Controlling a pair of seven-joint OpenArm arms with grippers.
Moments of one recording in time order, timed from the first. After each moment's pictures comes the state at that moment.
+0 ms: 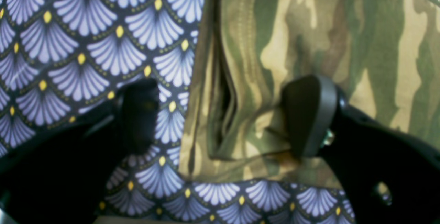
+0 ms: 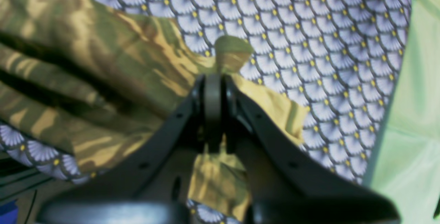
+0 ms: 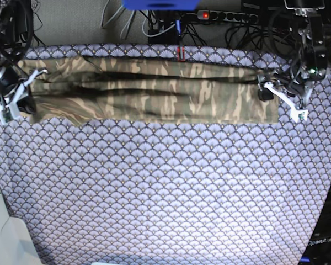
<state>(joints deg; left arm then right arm) 13.8 -18.7 -15.6 92.7 -25.9 -7.7 53.0 -22.5 21.4 32.0 111.9 24.2 40.1 -46.9</state>
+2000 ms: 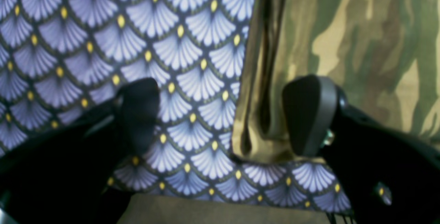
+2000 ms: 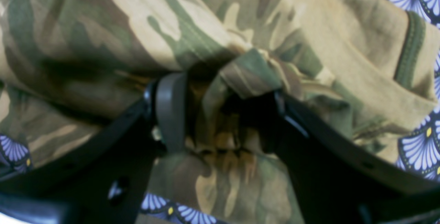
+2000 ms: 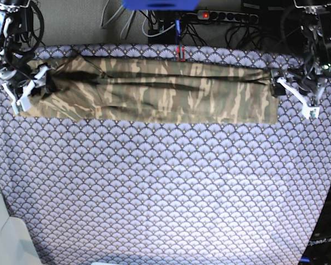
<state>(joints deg) 15.6 -20.8 -21.3 93.5 -26.1 -15.0 54.3 -17.1 20.5 27.1 88.1 23.6 40.1 -45.3</state>
